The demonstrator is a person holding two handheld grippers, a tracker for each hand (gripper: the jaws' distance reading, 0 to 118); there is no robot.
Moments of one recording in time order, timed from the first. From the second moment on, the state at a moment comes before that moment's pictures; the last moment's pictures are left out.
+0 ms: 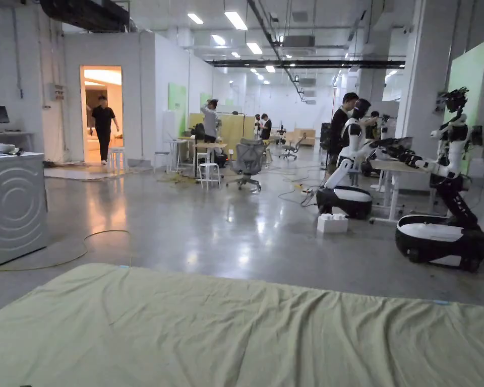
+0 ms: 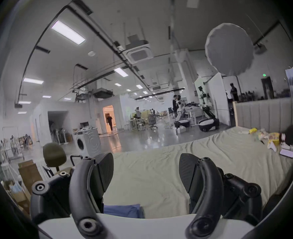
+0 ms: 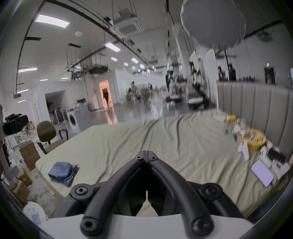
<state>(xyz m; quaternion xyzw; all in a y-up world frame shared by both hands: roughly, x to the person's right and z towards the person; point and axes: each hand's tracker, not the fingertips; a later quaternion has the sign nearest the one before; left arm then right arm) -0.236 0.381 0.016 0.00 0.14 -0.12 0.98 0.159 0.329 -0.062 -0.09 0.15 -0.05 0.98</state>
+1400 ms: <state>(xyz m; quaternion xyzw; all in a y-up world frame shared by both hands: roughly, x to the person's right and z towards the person) -0.196 0.395 0.021 0.02 0.06 -0.03 1.00 0.151 0.353 -0.050 -0.02 0.13 0.00 0.99</state>
